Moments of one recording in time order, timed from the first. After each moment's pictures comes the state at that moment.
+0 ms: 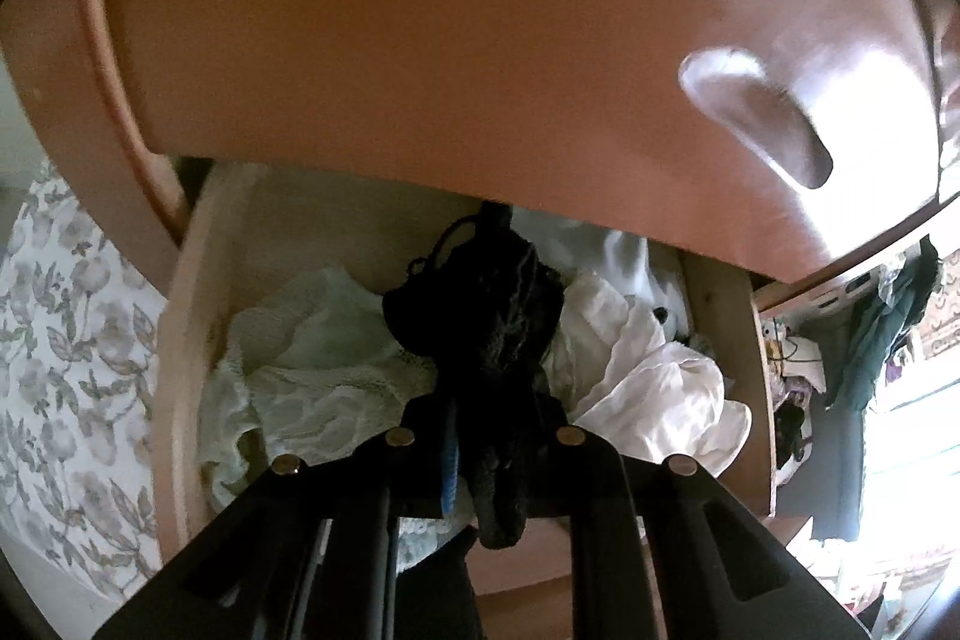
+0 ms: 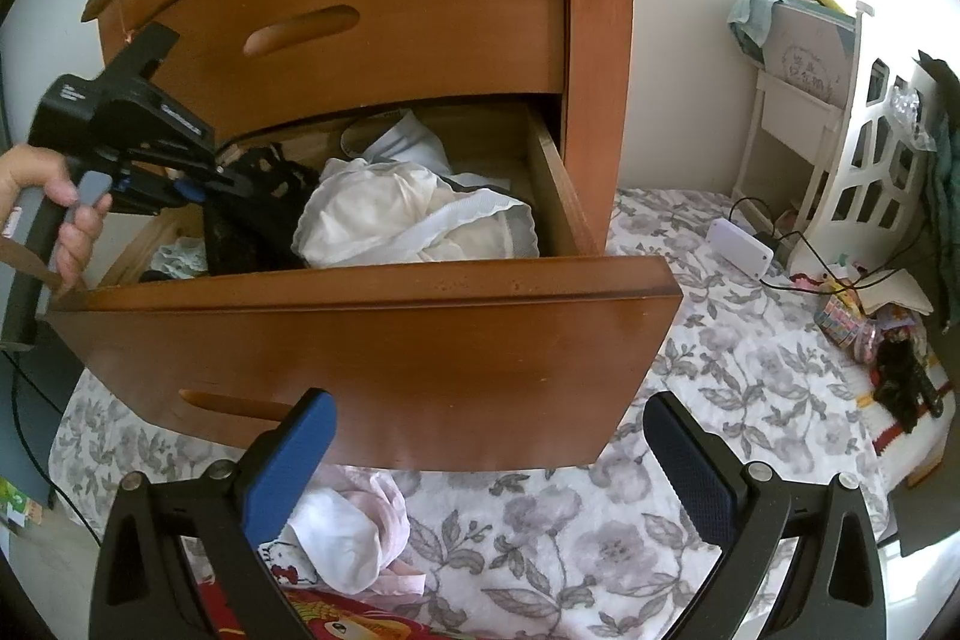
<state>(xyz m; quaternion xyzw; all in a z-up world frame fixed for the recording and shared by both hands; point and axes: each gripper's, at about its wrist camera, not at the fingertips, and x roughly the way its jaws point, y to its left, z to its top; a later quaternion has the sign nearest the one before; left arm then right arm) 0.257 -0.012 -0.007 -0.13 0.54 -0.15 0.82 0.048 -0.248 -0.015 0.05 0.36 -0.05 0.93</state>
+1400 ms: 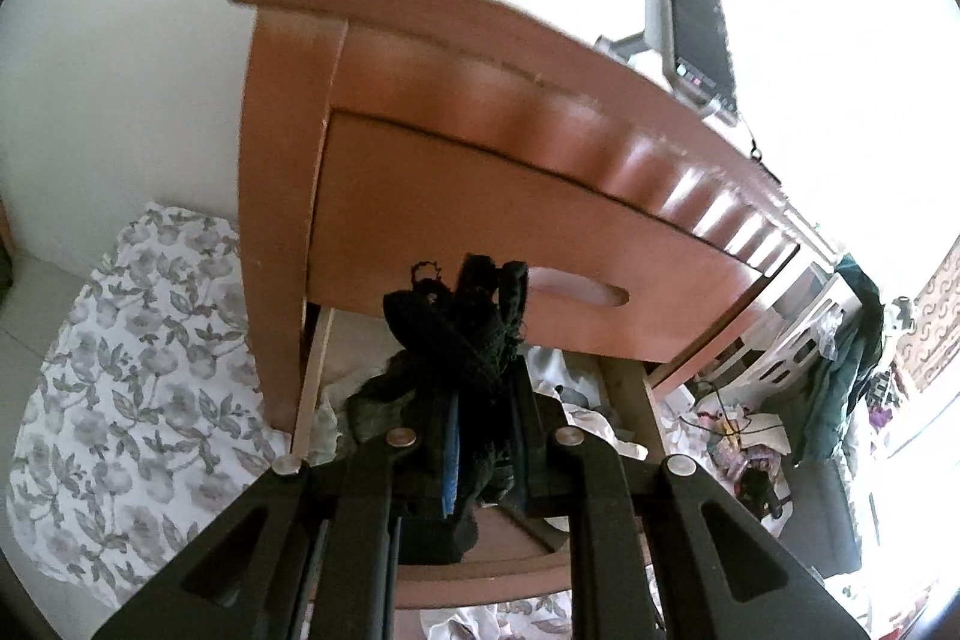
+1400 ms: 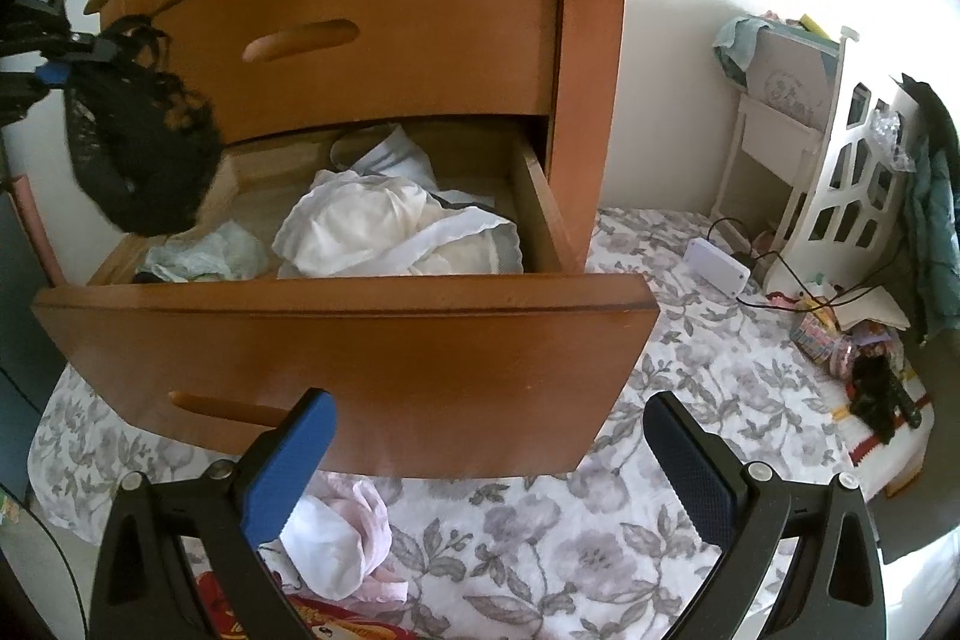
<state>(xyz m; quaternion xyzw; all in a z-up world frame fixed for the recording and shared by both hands) 0.166 0.040 0.125 -0.15 0.38 -0.15 0.90 0.041 -0.243 -0.008 0.02 0.34 -0.08 0.94</state>
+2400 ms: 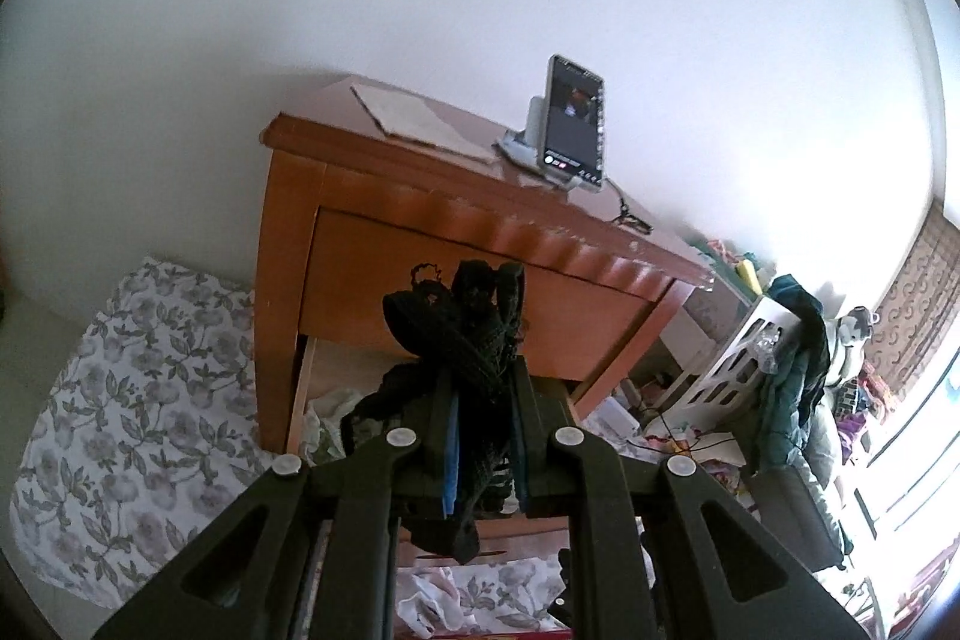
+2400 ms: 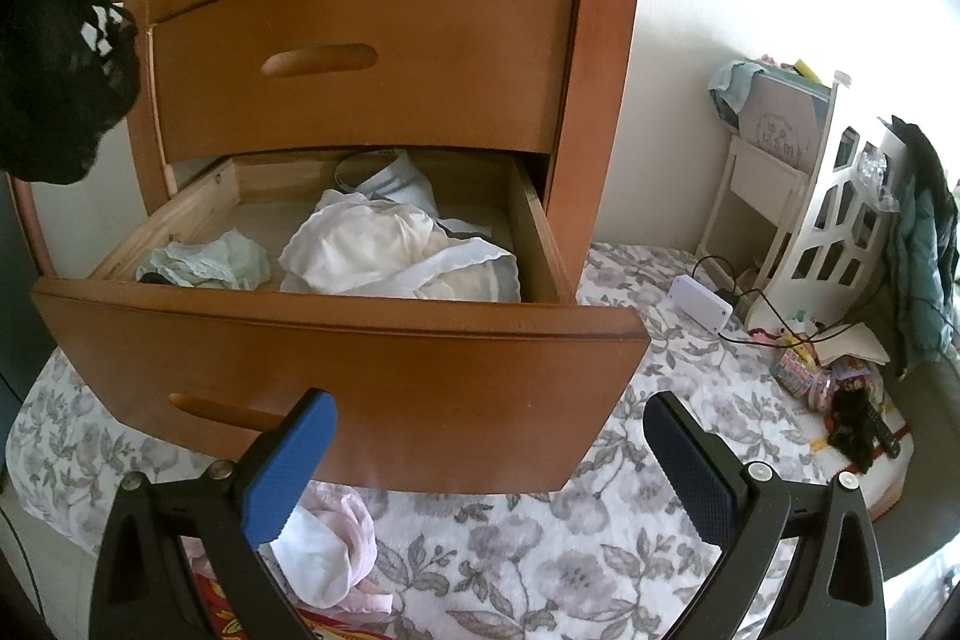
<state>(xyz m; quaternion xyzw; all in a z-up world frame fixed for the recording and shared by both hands) 0.066 0.051 0.196 -0.16 0.29 -0.19 0.92 0.033 -0.230 -0.001 -0.01 0.31 -0.09 0.95</state>
